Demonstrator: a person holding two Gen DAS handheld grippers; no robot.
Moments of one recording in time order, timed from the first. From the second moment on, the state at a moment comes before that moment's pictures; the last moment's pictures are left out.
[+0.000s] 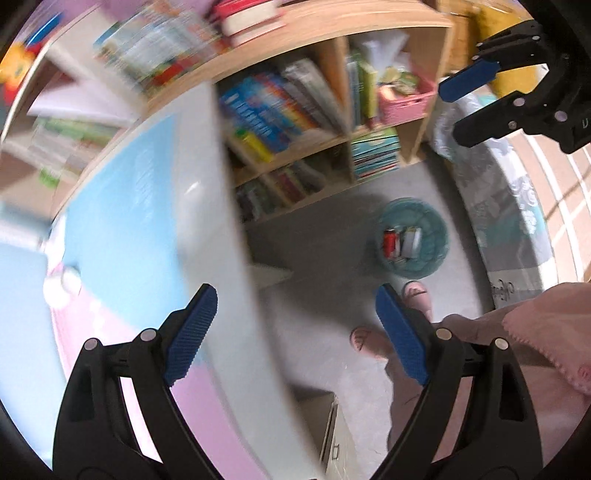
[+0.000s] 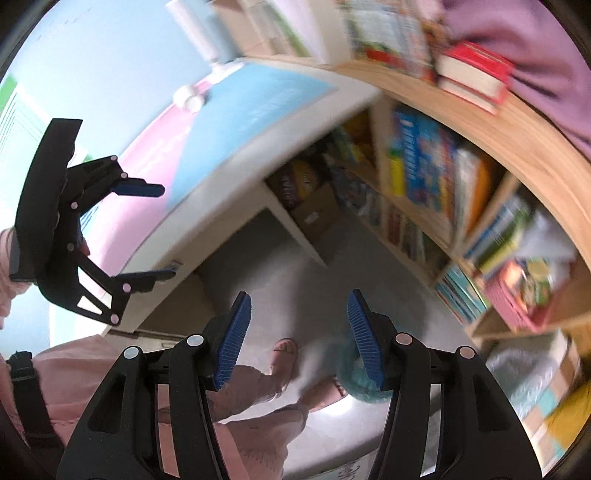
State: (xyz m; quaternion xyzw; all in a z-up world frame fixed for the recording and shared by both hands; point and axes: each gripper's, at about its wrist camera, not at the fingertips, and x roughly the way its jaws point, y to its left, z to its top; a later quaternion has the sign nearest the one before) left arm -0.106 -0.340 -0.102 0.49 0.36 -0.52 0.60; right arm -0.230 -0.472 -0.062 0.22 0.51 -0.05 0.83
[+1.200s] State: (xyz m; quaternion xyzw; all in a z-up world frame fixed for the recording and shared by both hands) left arm 0.186 -0.071 -0.116 0.28 0.55 -0.19 0.76; right arm 0.200 -0.323 -0.033 -0.03 0.53 0.21 0.82
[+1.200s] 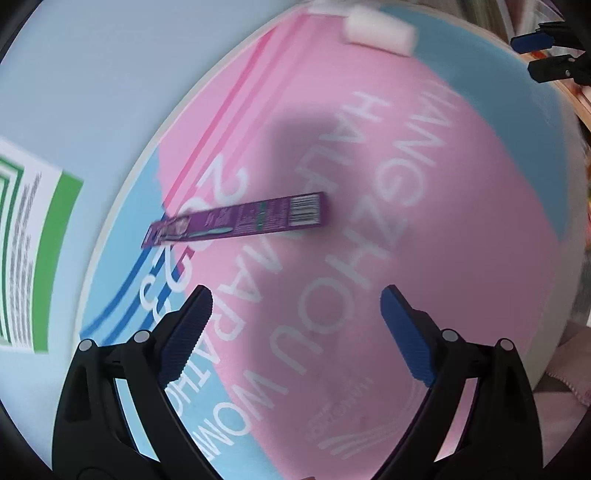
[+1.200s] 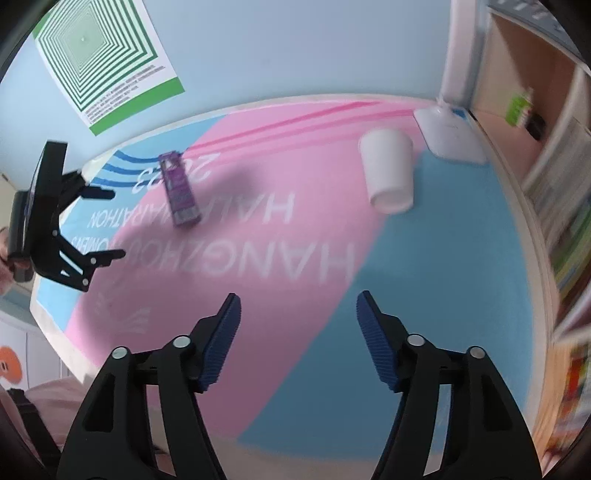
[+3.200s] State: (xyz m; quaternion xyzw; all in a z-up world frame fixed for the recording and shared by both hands) left arm 0.249 -0.066 -0.152 0.08 0.65 -0.12 0.75; right arm 0.373 -0.334 -0.078 -0.06 0.56 0.28 0.78
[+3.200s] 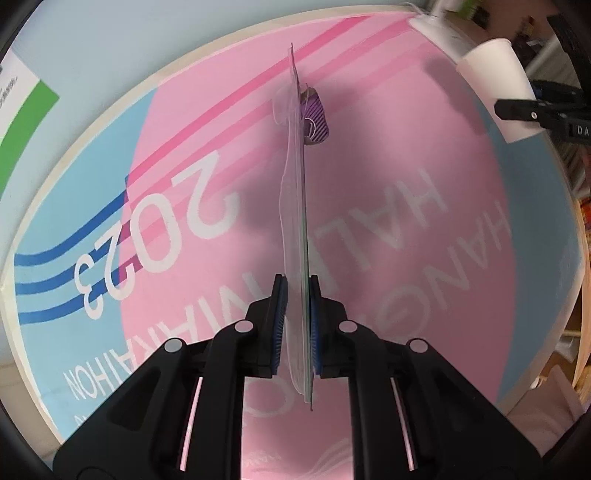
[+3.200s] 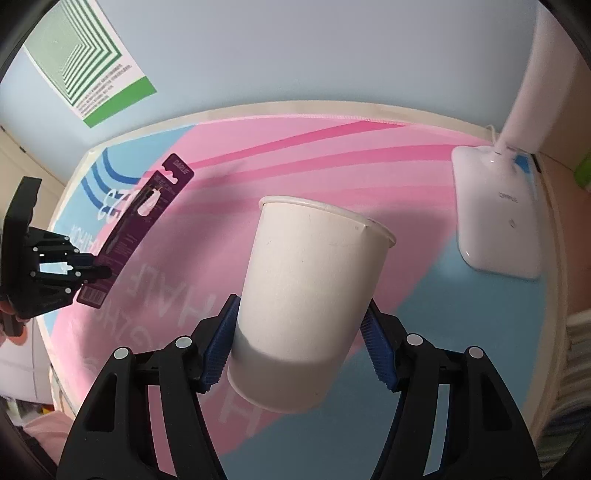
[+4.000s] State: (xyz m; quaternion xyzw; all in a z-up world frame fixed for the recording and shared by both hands) left arm 0.094 -0.146 -0.105 0.30 0.54 -0.34 0.71; right arm 0.097 -0.360 -0.040 0.04 0.54 0.10 0.83
